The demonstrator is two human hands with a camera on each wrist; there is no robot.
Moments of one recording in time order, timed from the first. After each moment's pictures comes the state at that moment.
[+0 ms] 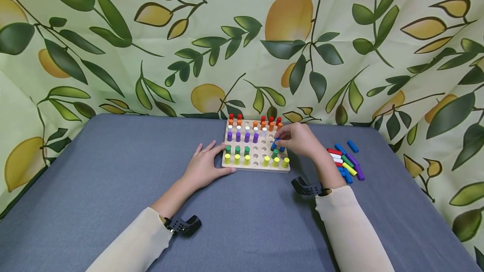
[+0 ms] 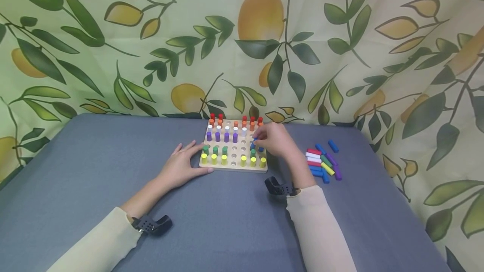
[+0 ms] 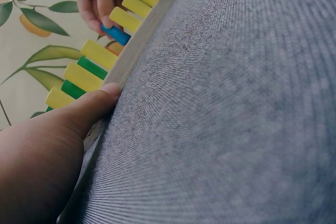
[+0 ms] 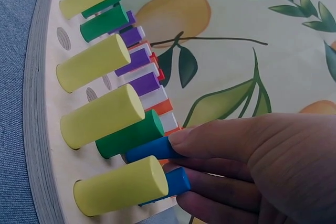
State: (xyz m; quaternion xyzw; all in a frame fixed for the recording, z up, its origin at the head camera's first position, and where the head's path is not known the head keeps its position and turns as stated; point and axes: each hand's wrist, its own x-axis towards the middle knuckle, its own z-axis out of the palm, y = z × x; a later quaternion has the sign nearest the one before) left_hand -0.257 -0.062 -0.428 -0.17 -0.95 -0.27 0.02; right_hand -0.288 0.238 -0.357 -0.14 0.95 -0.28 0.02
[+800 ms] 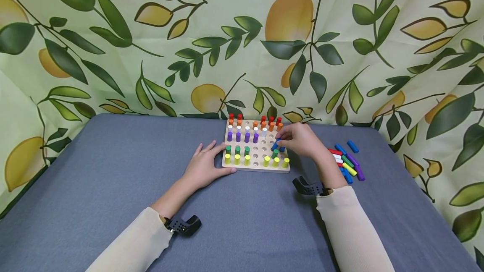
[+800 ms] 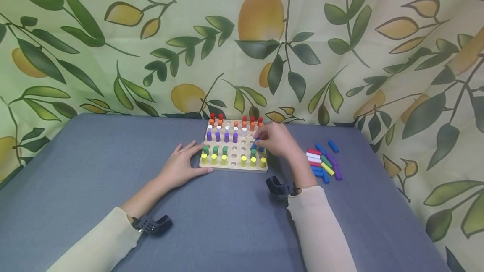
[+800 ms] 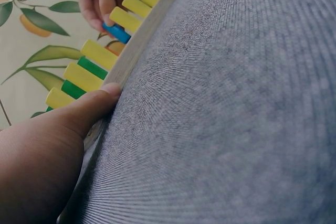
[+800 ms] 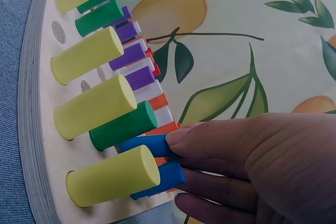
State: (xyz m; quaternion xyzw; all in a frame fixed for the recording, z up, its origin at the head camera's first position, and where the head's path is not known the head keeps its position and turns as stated) left_hand -0.256 -0.061 -0.428 -0.17 -0.95 -0.28 0.02; right_hand -0.287 0.241 -0.354 -0.15 0.95 -0.27 0.03
